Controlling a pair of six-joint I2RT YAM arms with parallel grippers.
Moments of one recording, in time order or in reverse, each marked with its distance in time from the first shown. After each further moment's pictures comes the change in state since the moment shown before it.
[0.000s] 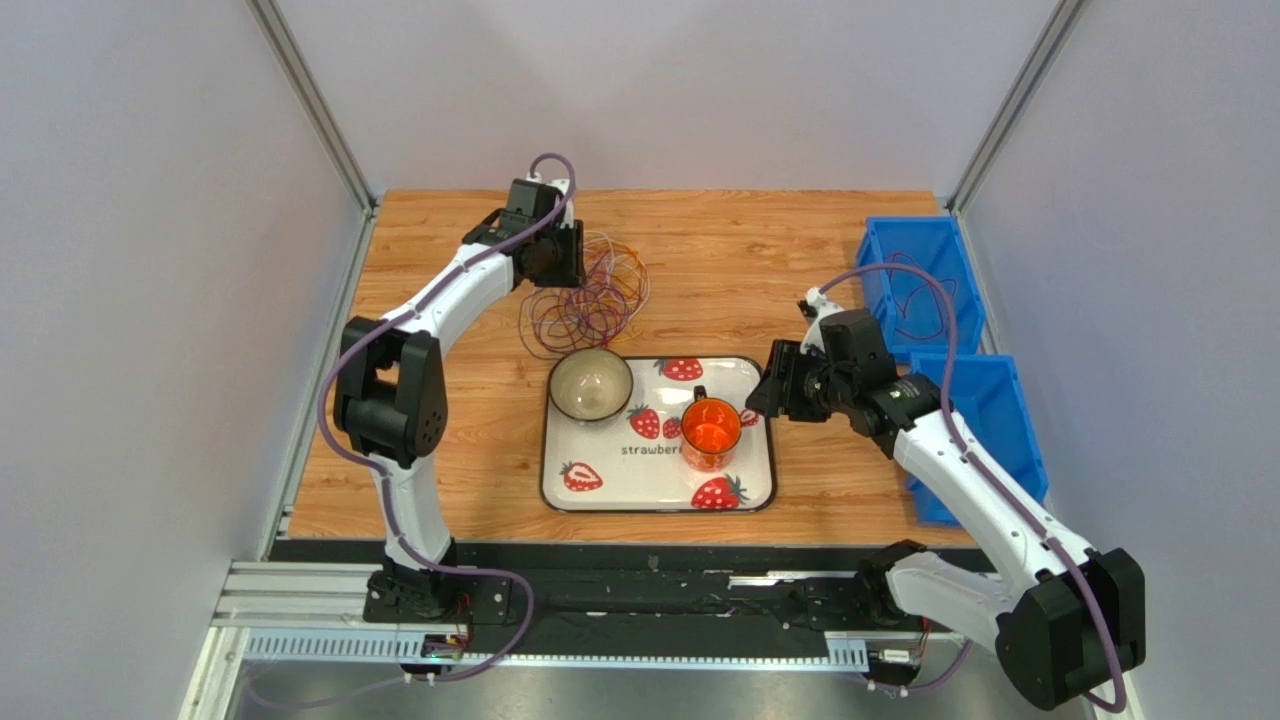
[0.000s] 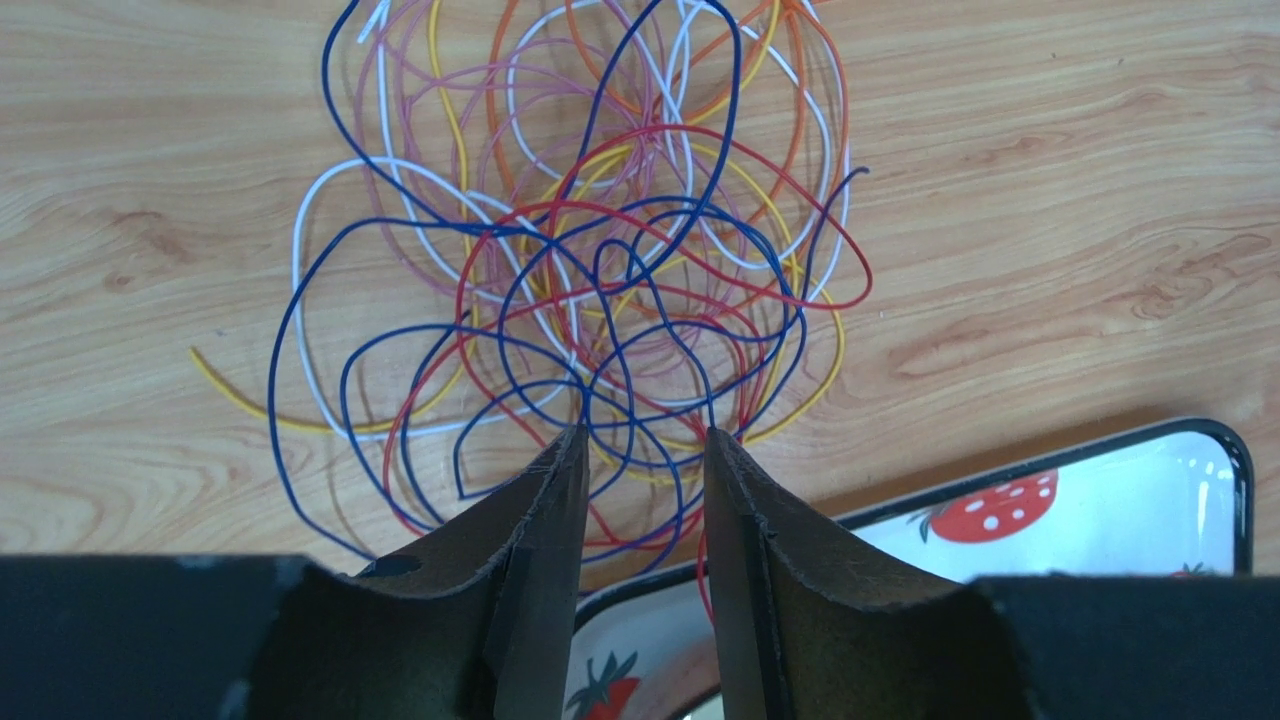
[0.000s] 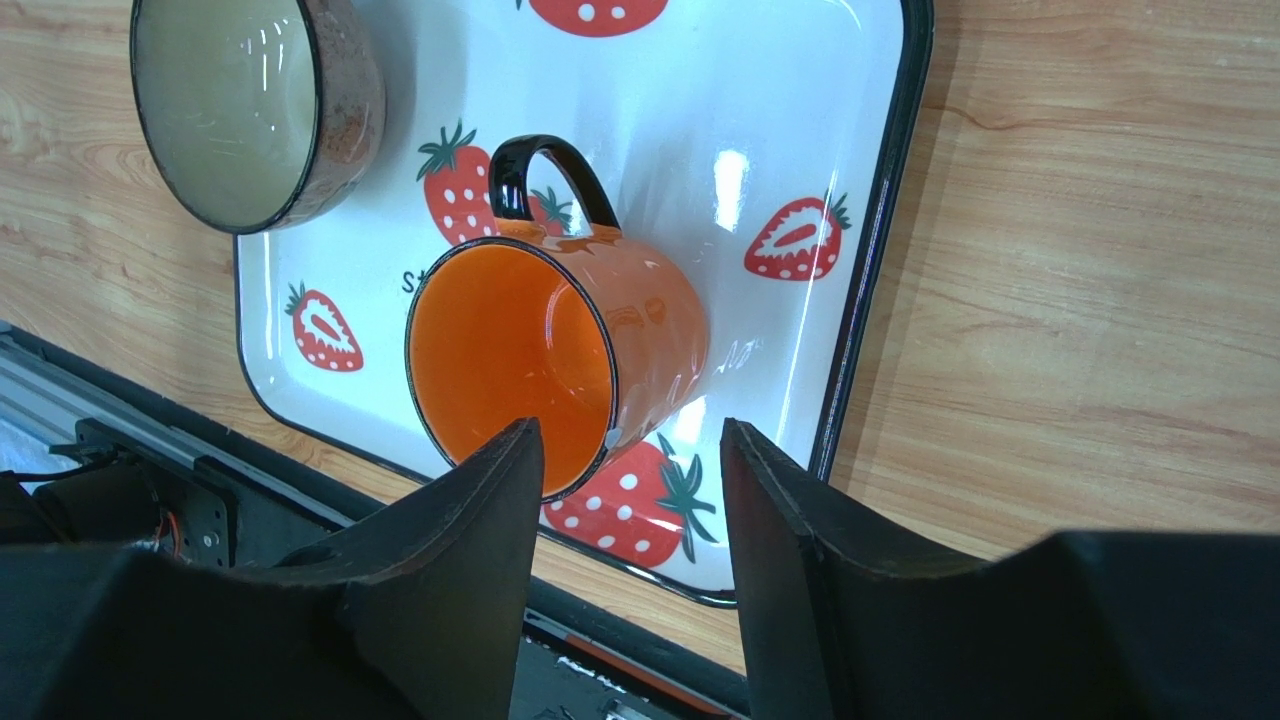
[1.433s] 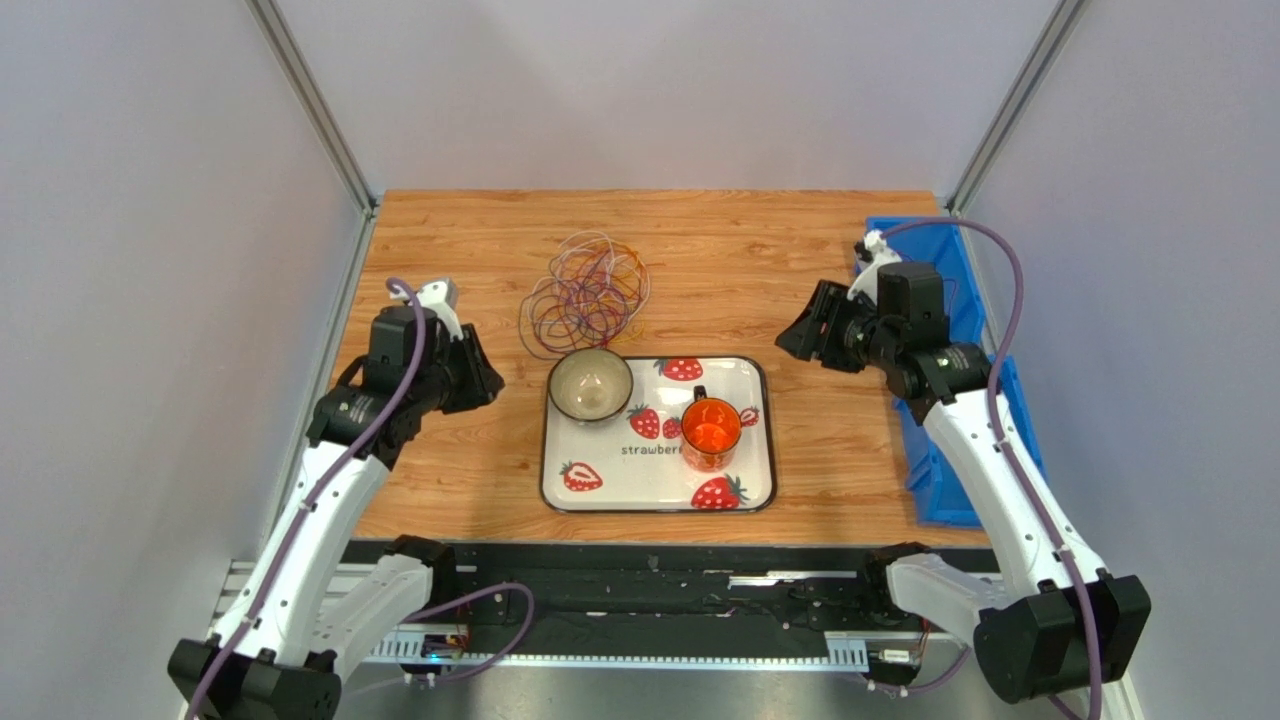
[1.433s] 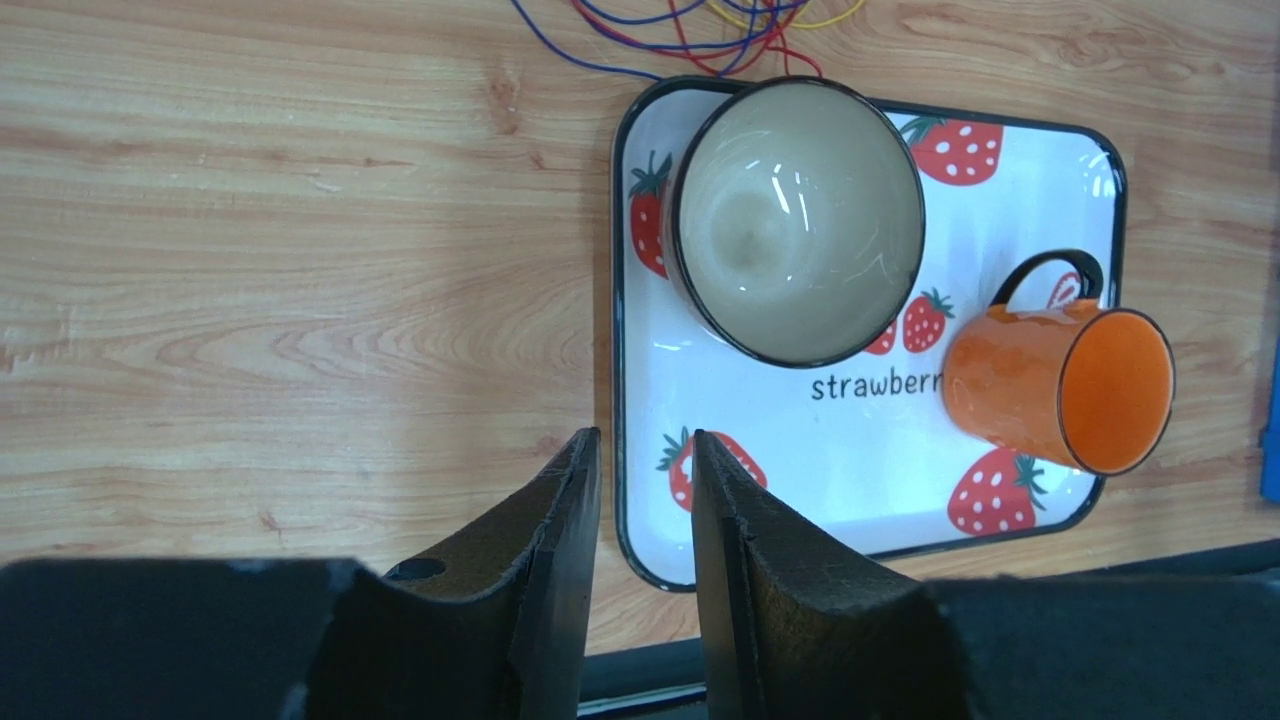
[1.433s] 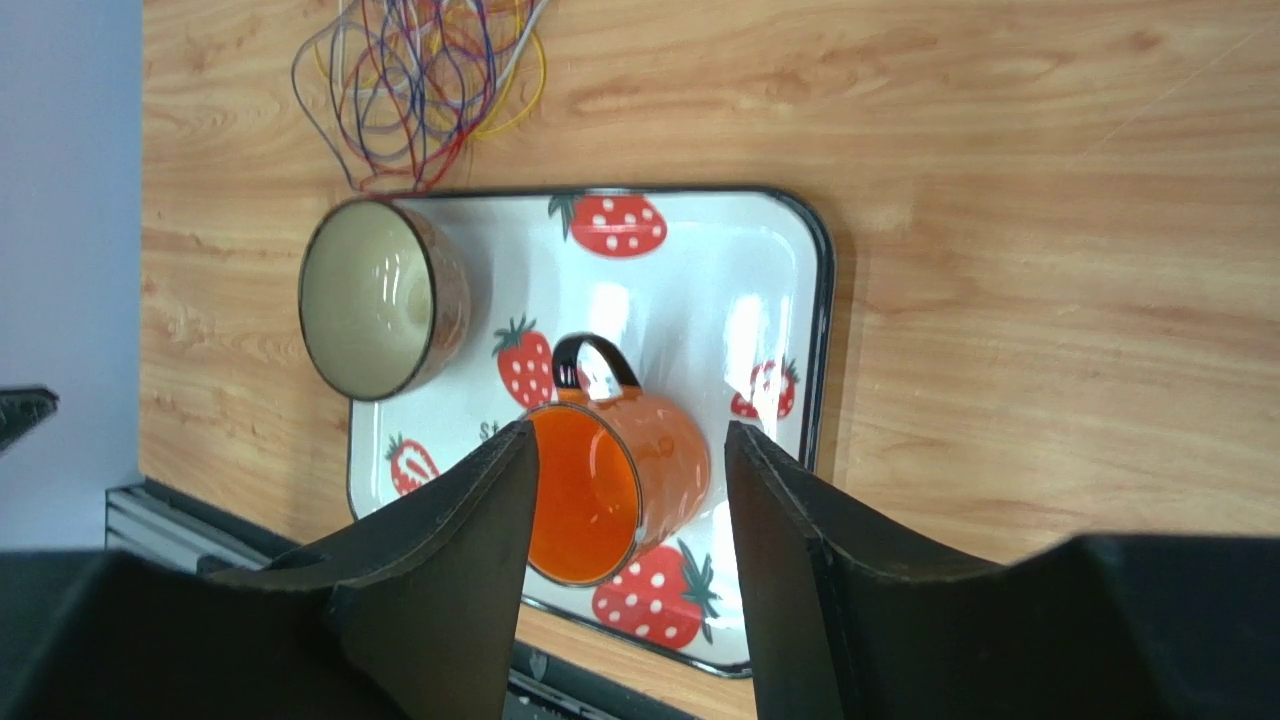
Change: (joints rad) left arm 0.085 -1.065 -0.663 -0.300 -0.023 -0.173; right arm -0.200 0.032 0.266 -0.074 -0.047 -0.018
